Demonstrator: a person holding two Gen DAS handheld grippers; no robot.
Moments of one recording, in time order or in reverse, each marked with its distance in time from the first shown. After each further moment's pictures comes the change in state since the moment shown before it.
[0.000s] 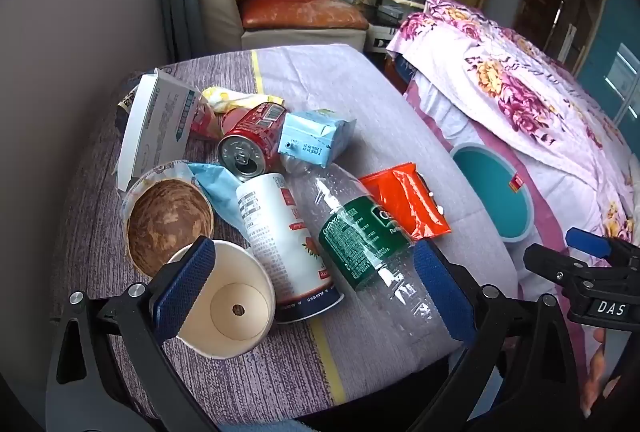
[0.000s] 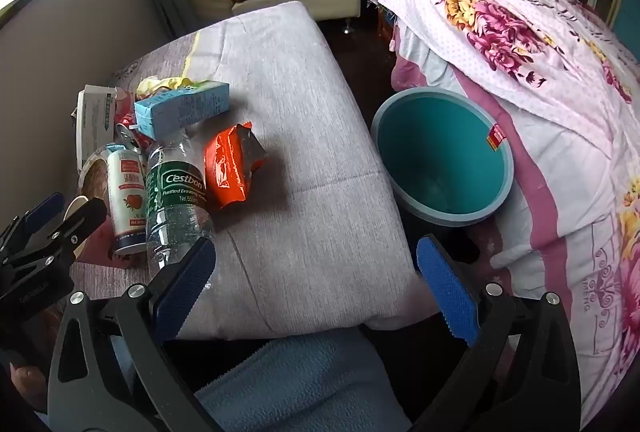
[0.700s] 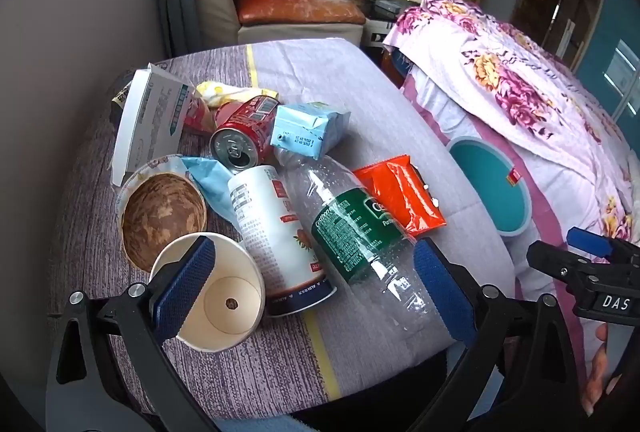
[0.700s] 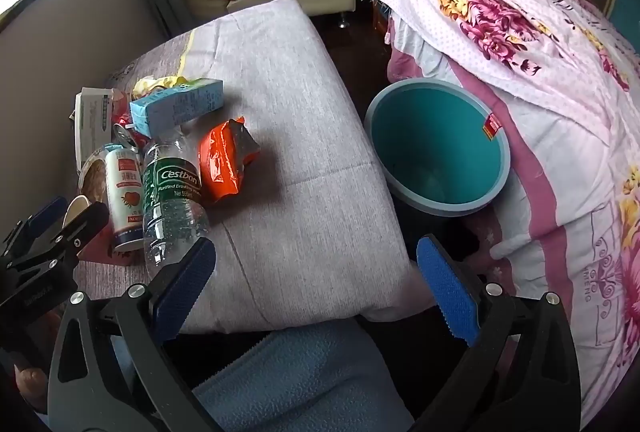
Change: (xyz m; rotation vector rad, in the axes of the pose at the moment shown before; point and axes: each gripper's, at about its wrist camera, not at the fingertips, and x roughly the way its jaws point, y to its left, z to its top) left arm 0.002 -0.005 -0.003 0.002 0.022 -0.011; right arm -0.002 -0.009 -0.003 0.026 0.018 0.007
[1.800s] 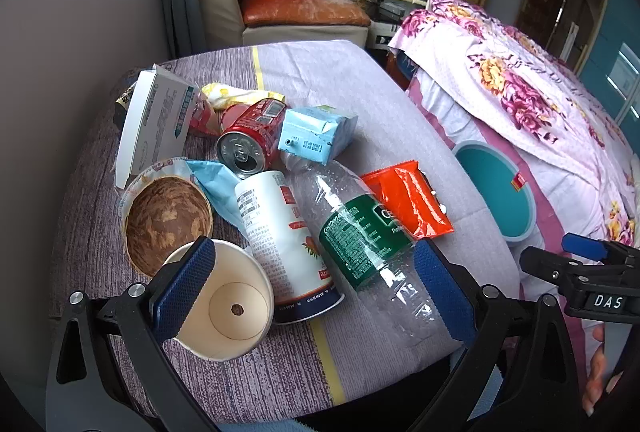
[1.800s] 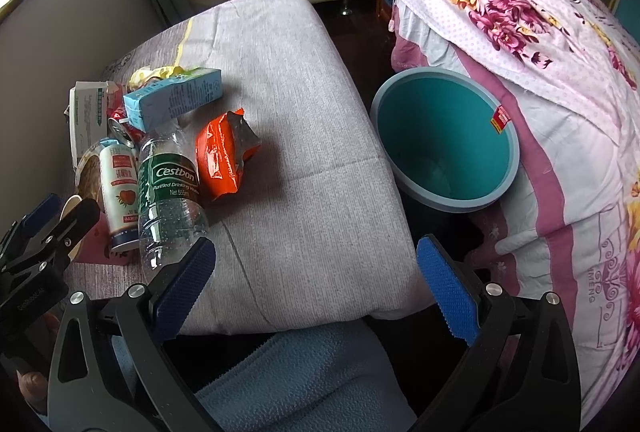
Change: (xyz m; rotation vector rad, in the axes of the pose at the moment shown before) left arm 0.003 0.006 0.000 -0.005 -0.014 0.013; right arm 0.015 0.004 0.007 0.003 0.051 0.006
